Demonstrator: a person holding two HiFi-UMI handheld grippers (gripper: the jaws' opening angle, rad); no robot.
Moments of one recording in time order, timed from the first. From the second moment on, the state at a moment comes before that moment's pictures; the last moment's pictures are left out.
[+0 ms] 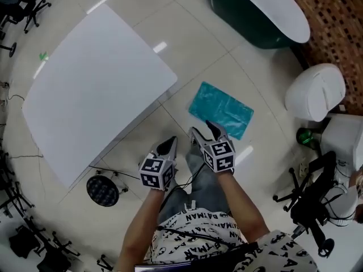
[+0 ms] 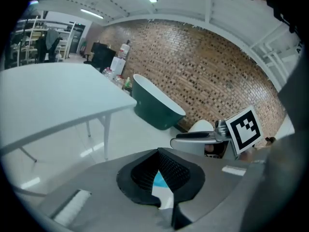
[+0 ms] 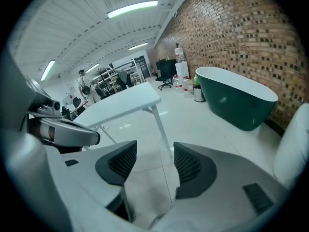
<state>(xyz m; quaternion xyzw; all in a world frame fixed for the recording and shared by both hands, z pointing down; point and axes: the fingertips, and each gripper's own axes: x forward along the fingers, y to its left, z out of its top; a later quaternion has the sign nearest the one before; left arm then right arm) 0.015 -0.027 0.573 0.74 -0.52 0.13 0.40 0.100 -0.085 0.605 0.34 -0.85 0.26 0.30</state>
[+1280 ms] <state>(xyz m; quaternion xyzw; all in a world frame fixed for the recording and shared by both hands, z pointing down) 0.094 -0.093 1.105 0.70 -0.46 0.27 0.48 0.193 -0.108 1.250 0.28 -0.76 0.24 0.54</state>
